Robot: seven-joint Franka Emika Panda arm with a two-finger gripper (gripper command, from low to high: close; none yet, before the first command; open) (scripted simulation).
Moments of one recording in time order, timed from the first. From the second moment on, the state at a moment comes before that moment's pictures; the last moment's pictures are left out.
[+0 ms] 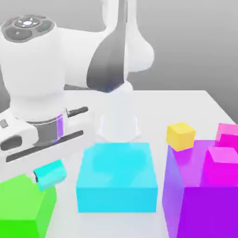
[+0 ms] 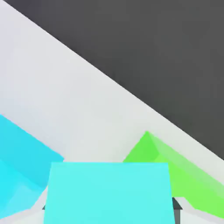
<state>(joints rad) 0.13 0.09 -0.23 -2.18 -0.06 2.16 0.10</state>
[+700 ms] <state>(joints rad) 0.51 -0.16 0.04 -2.28 0.02 2.12 0.90</state>
